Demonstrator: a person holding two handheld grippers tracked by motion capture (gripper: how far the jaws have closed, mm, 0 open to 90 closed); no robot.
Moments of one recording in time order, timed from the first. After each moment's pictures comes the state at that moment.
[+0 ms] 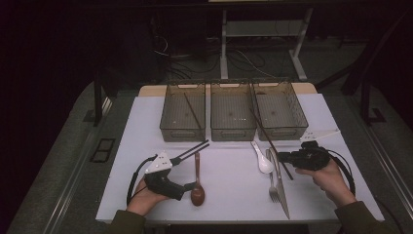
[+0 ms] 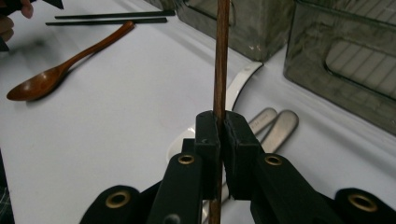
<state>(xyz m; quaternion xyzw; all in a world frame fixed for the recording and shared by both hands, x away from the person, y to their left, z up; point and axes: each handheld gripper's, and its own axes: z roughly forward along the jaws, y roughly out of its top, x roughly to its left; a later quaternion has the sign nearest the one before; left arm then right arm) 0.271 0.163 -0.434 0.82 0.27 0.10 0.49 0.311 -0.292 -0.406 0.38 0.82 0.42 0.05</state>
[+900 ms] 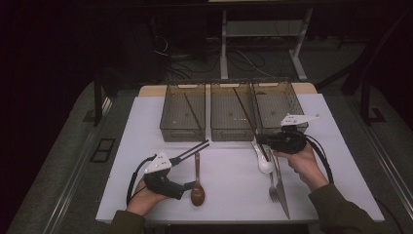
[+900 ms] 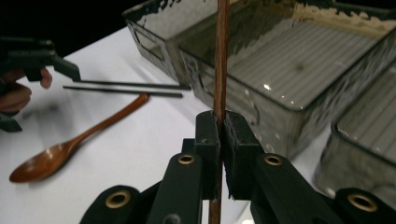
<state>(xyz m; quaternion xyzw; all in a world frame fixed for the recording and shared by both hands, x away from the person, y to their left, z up) 0.271 0.164 -0.433 0.82 0.28 0.10 0.50 0.350 -0.240 -0.388 0.36 0.79 0.49 0.07</state>
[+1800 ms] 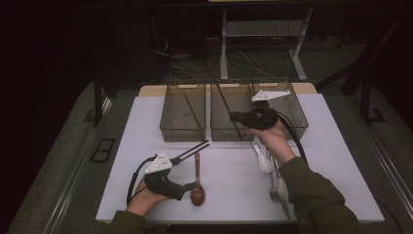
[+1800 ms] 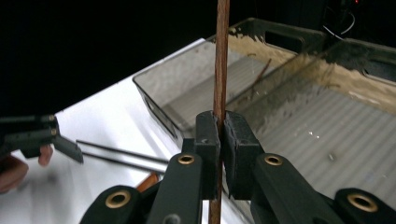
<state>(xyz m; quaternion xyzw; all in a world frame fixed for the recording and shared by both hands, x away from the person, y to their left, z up) 0.271 0.163 -0.433 0.82 0.28 0.10 0.49 0.400 -0.167 -0.349 0.33 0.78 0.52 0.07</state>
